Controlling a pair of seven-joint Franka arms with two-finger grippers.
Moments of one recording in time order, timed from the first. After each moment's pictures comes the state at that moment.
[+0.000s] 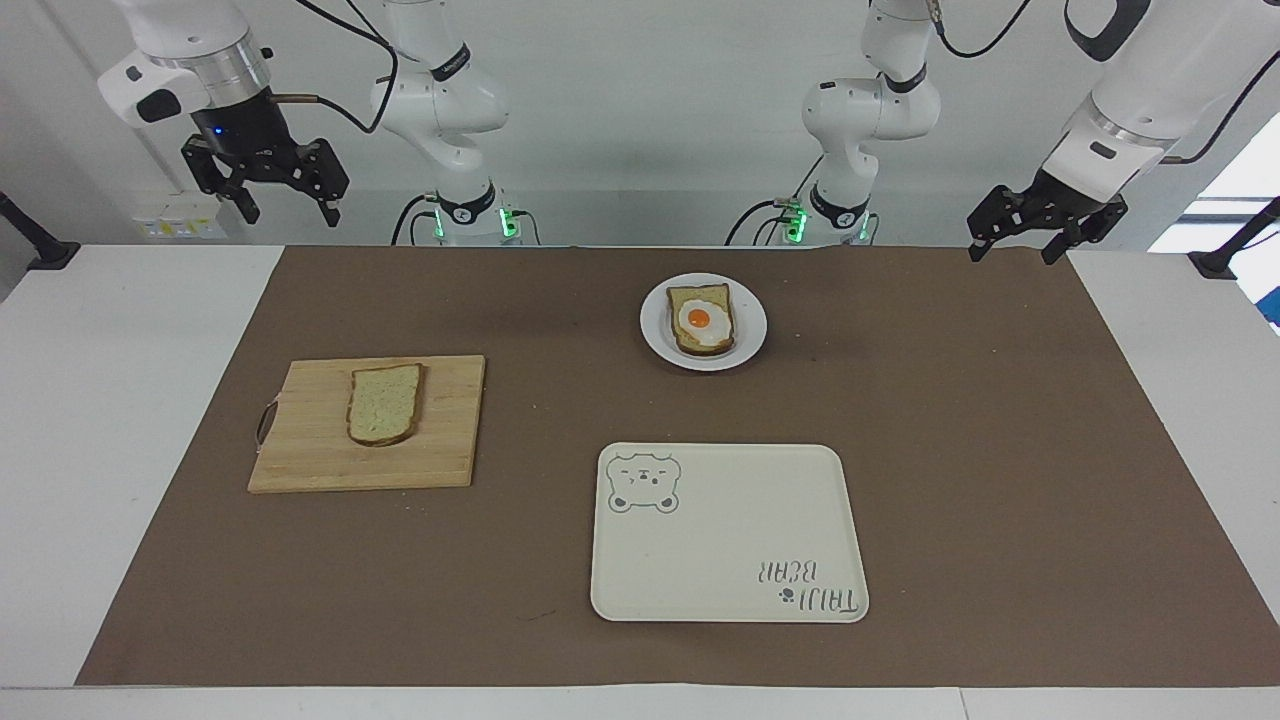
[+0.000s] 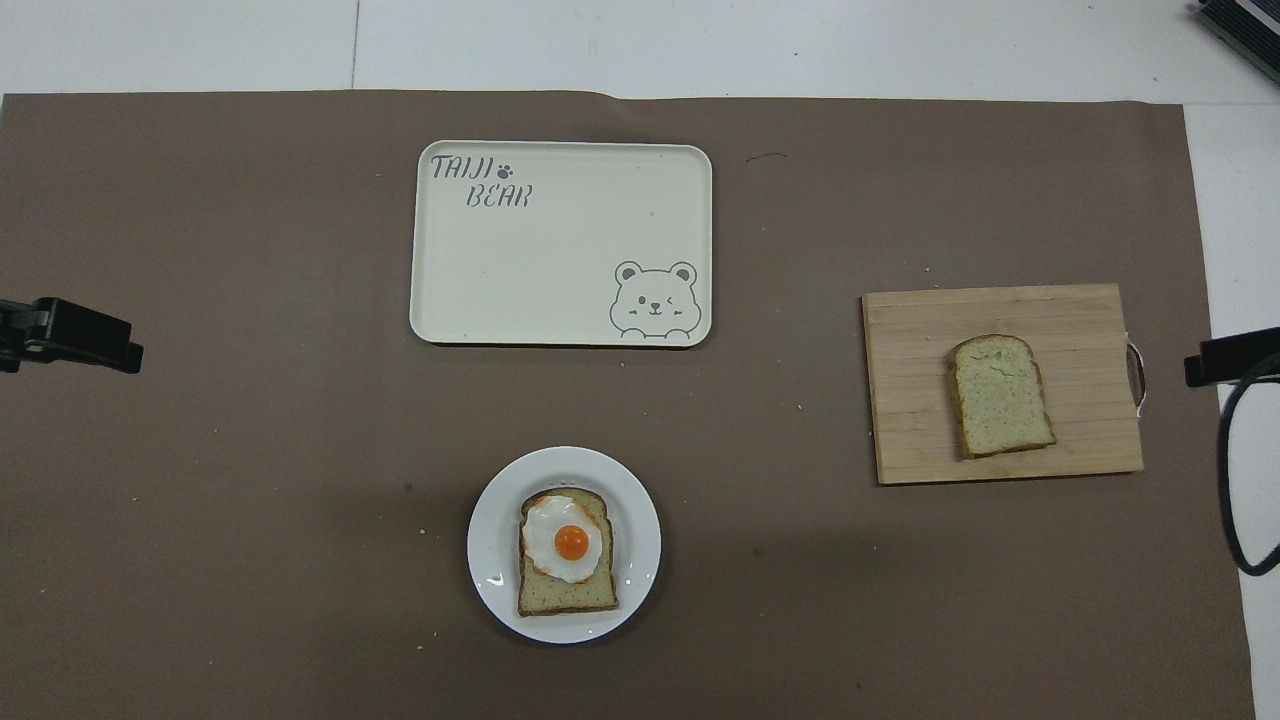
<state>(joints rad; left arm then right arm) -0.07 -0.01 0.03 -1.53 -0.04 1.44 0.03 0.03 -0.10 -0.09 -1.57 -0.04 1.48 -0.02</state>
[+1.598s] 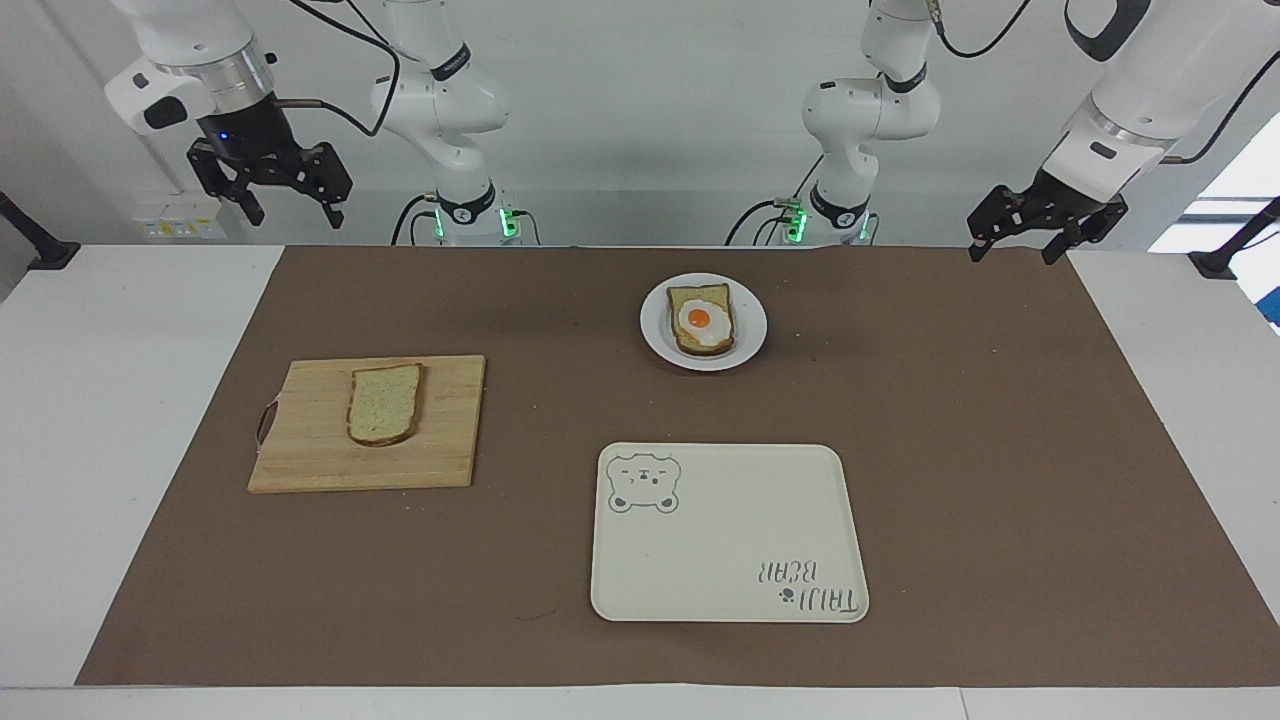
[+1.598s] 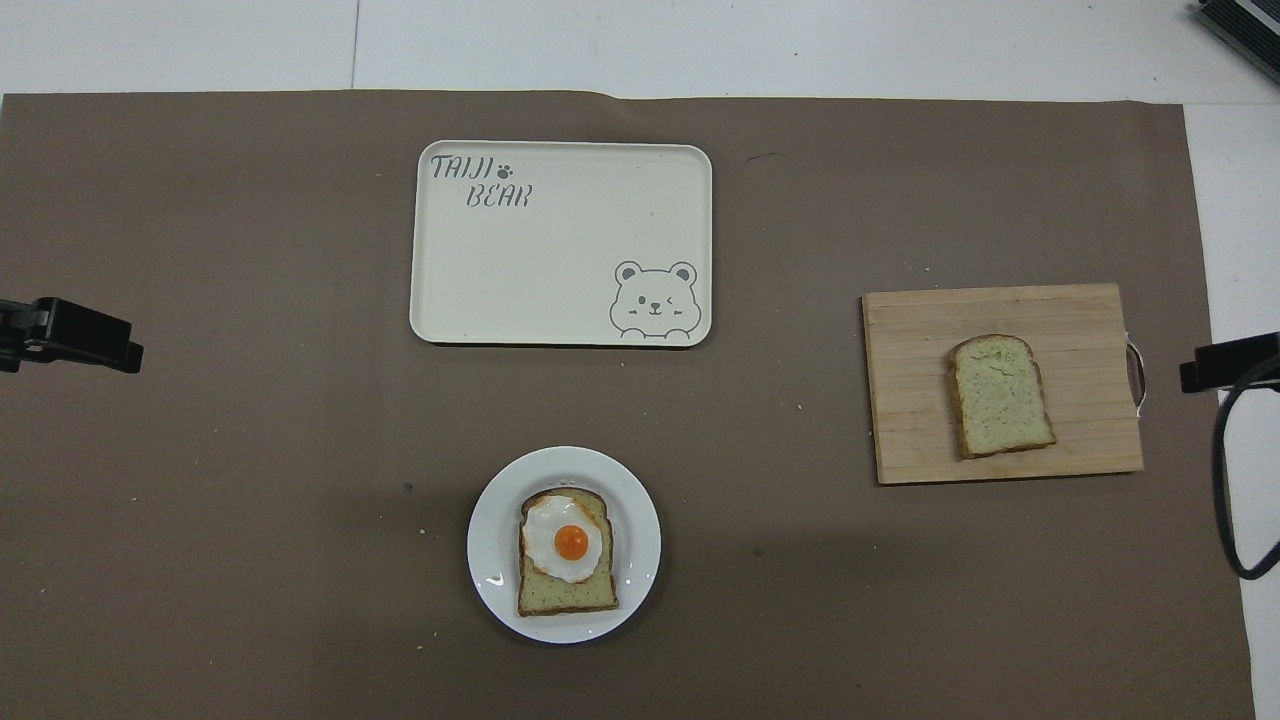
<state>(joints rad) -0.07 -0.01 0.03 -1.53 -0.04 1.44 0.03 0.03 -0.11 -0.09 -1.59 -0.04 1.48 -0.02</state>
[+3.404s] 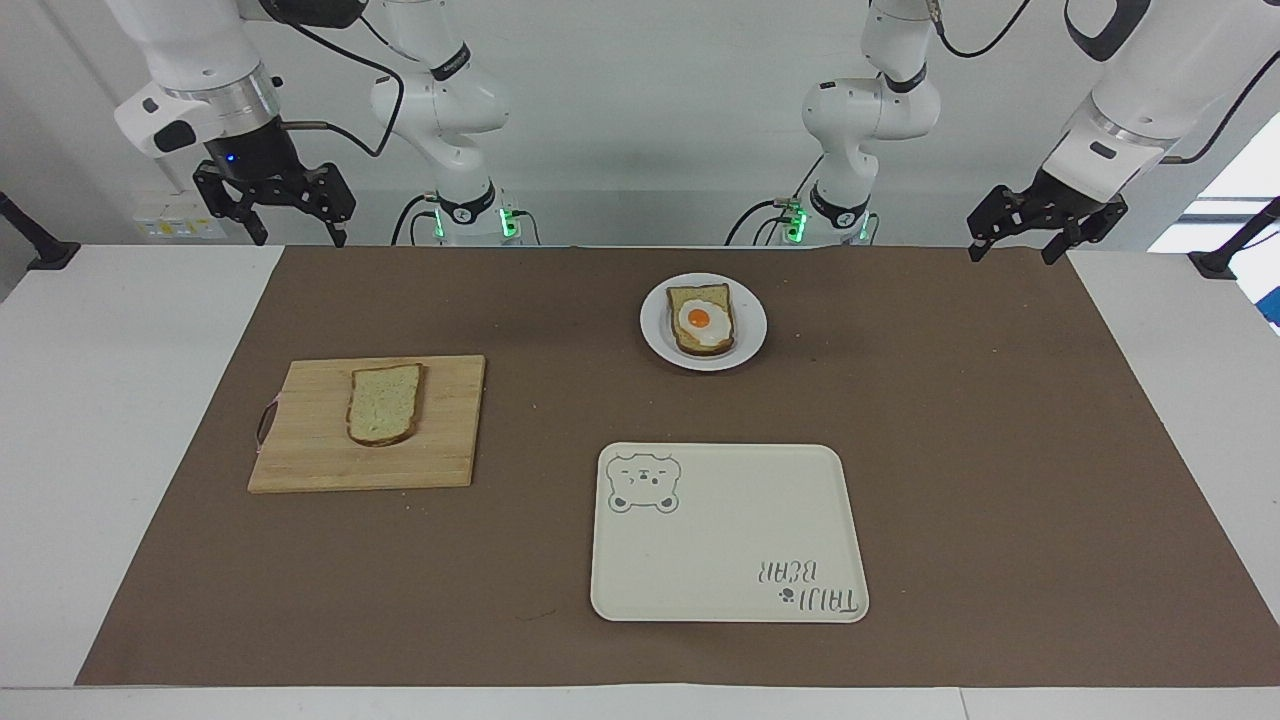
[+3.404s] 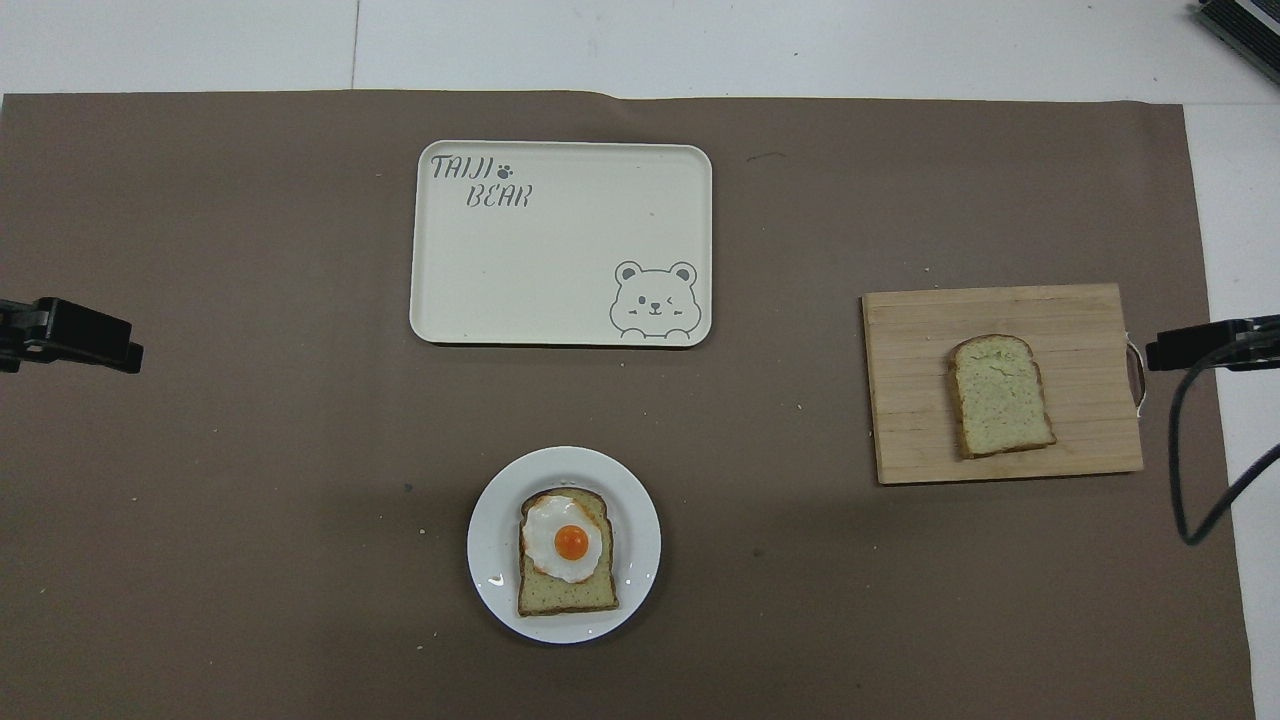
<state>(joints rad) -0.07 -0.01 0.03 -1.53 -0.04 1.44 0.03 0.03 -0.10 -0.09 -1.70 -0.04 1.65 -0.09</state>
